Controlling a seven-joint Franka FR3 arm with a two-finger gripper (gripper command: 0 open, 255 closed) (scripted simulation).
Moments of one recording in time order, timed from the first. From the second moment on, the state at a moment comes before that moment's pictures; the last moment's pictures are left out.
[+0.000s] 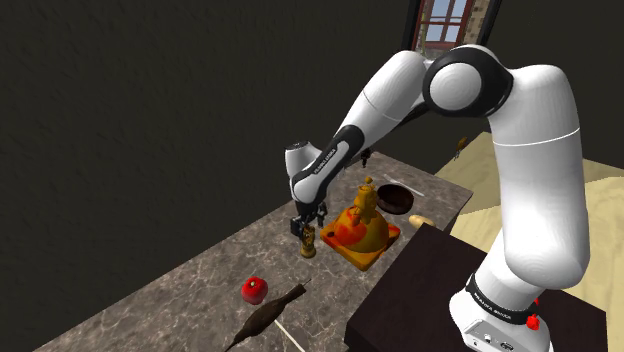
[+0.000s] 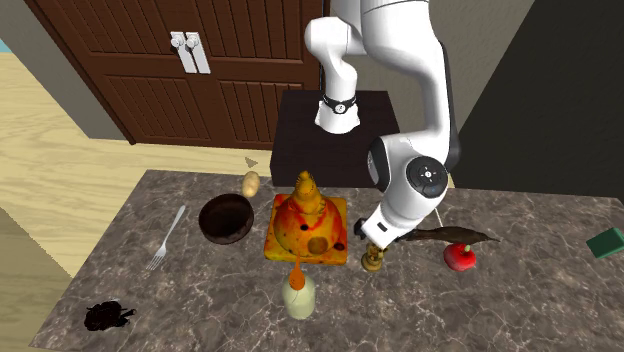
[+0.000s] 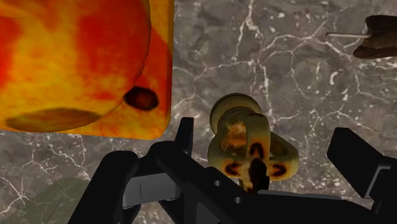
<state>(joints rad) 0.02 0.49 0.14 -2.12 -0.07 2.44 0.27</state>
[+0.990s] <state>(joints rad) 0.02 0.52 0.14 -2.12 -0.08 2.47 0.27</state>
